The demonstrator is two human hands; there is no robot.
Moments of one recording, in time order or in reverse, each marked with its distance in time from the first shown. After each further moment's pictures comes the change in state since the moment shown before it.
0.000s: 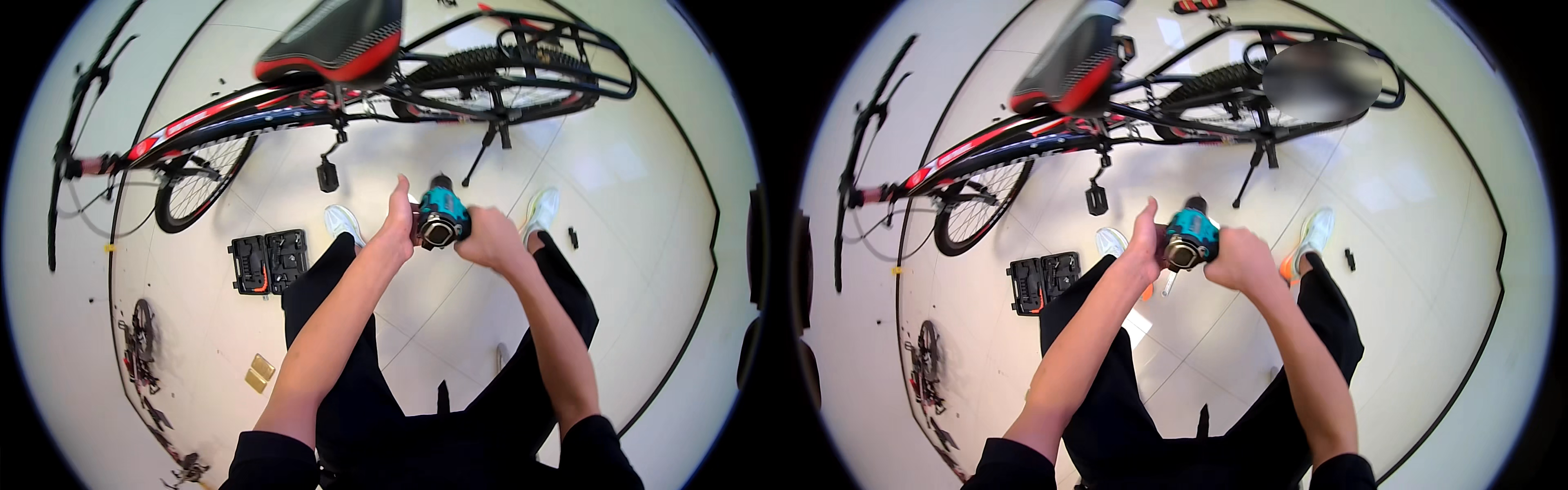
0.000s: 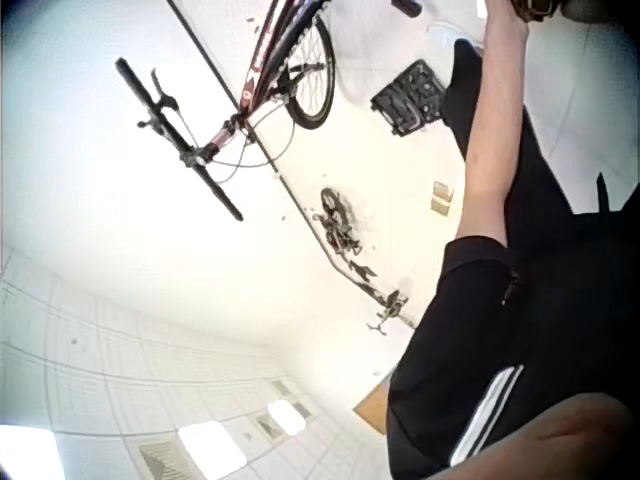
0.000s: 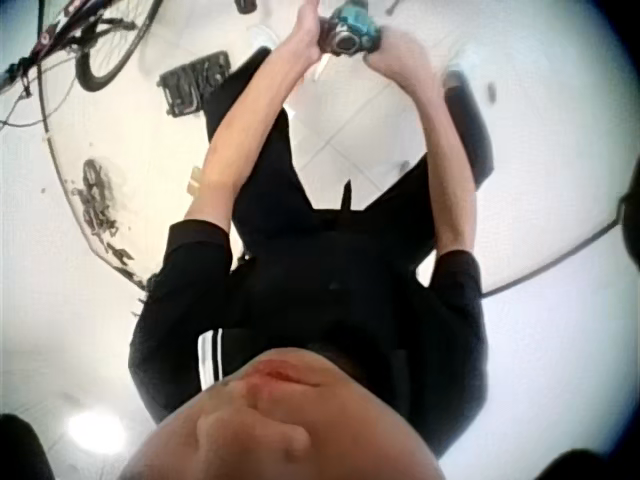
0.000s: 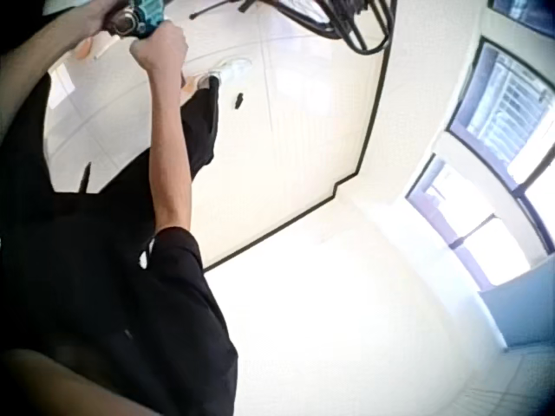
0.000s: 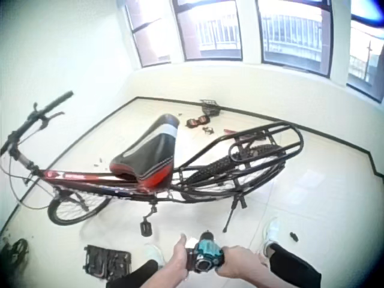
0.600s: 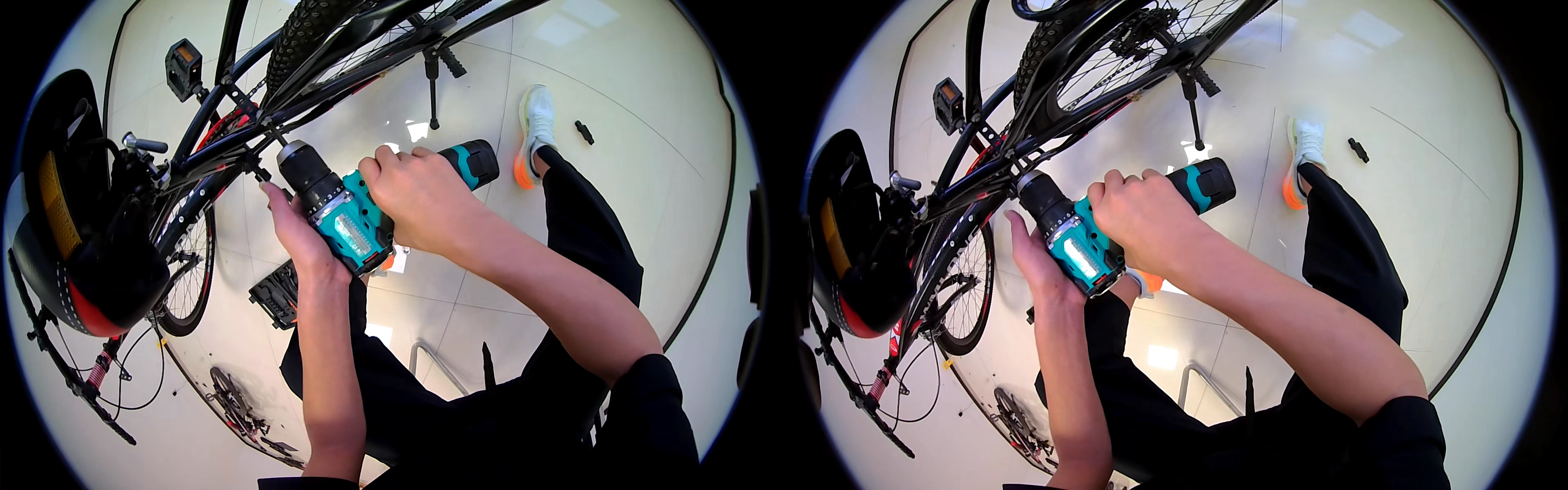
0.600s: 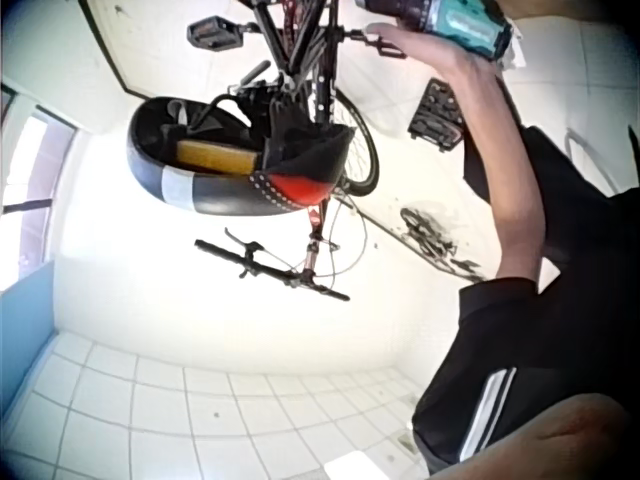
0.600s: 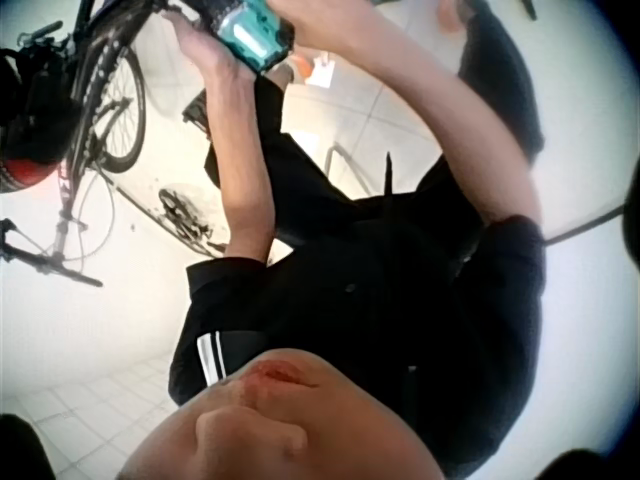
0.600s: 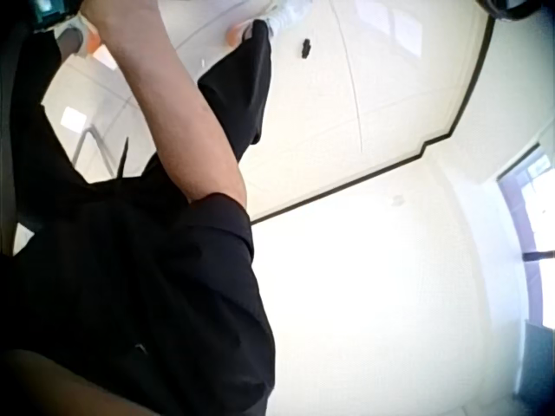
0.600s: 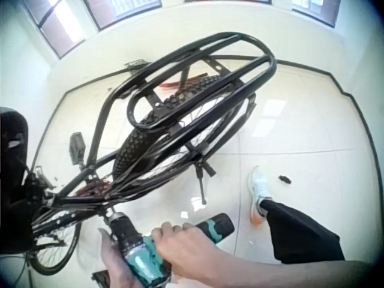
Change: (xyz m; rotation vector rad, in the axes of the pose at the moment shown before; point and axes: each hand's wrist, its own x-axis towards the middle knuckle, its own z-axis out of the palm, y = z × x) left_hand 0.015 0.065 0.038 -0.021 0.156 0.369; right_hand 0.082 0.004 -0.013 -0.173 0.257 -0.333
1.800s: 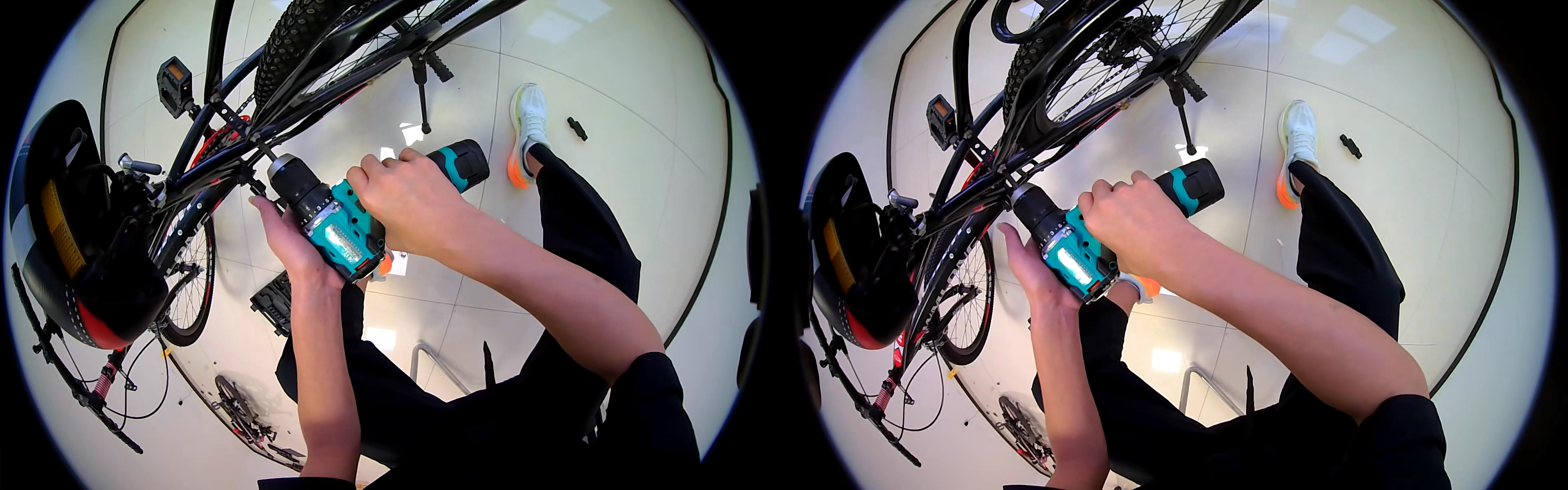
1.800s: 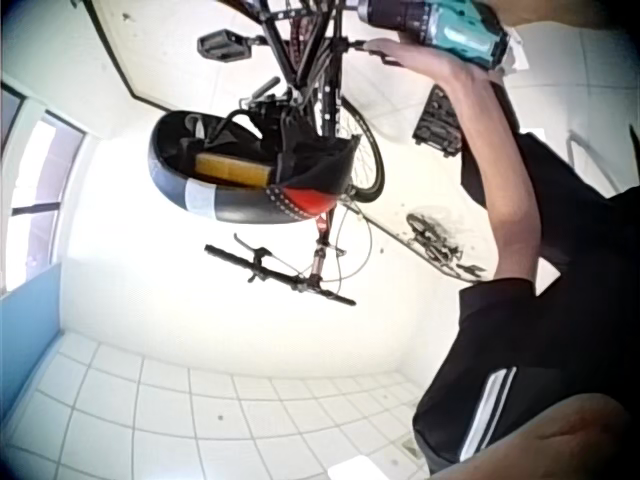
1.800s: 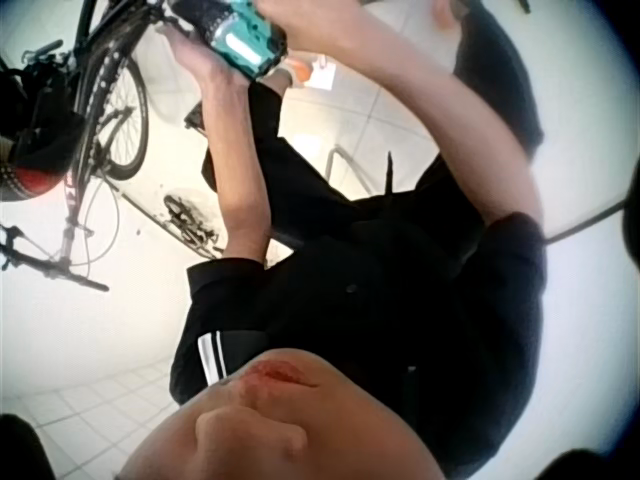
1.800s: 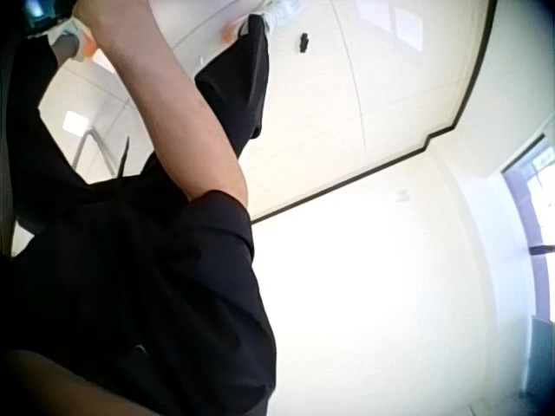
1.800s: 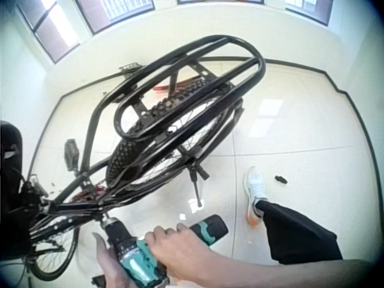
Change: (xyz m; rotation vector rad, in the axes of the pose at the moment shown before) left_hand 0.001 0.004 0.006 -0.026 0.015 -0.024; right_hand 0.002 0.003 -0.004 0.050 -0.041 0.005
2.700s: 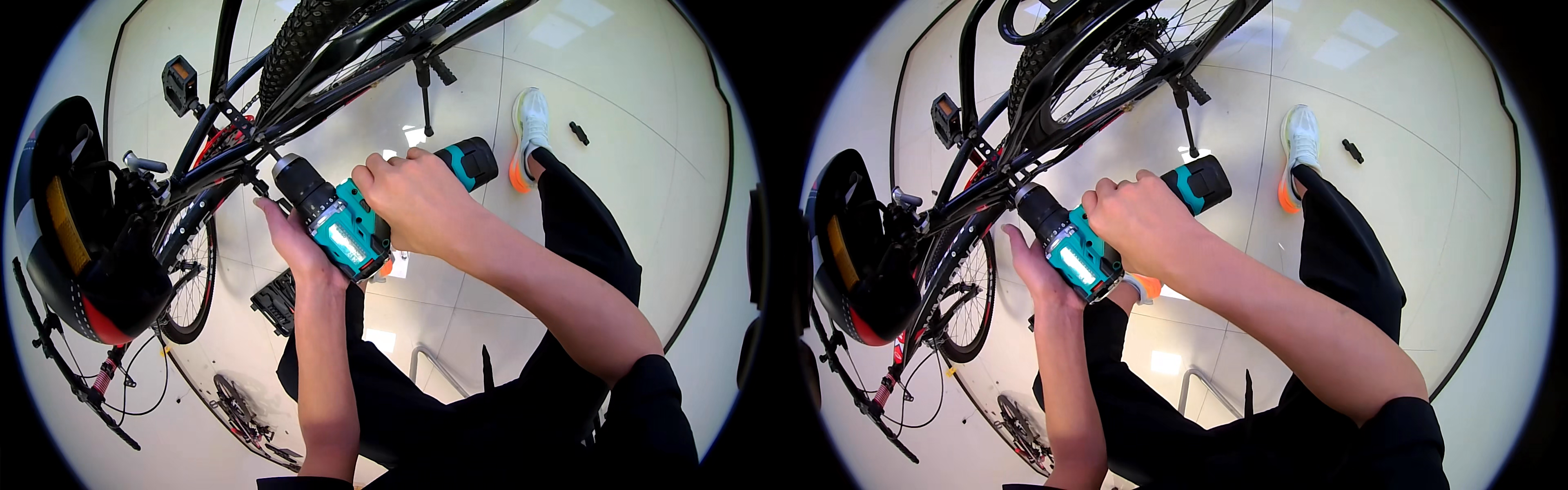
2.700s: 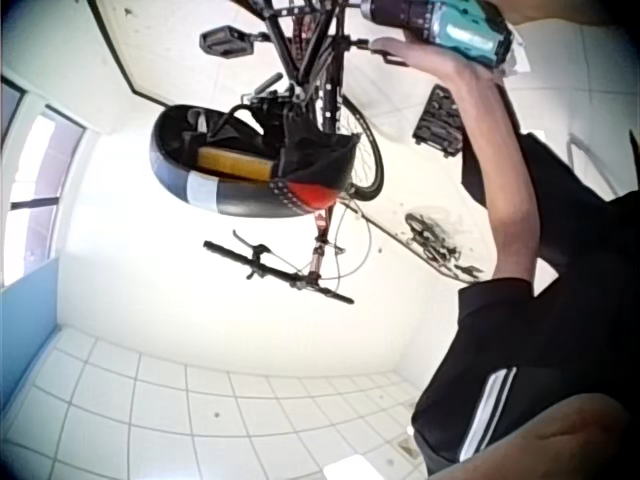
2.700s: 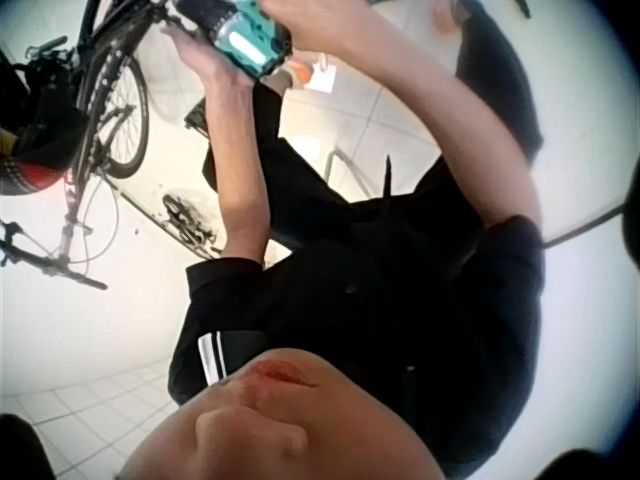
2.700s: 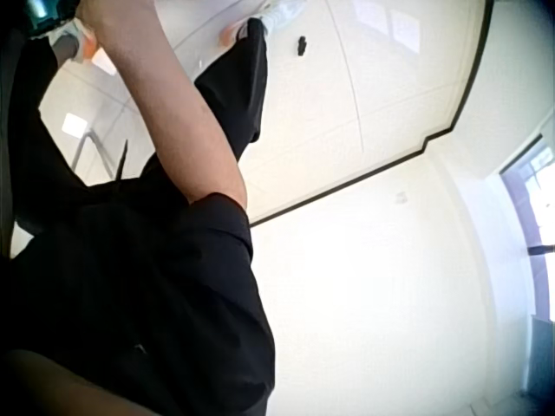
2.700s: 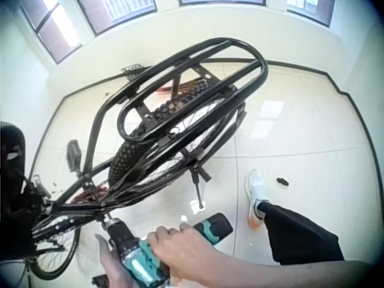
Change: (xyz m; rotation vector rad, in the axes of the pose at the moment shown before) left_hand -0.002 -0.002 0.000 -0.002 -0.015 -0.022; right_hand -0.002 0.003 -0.009 -0.021 0.001 -0.018
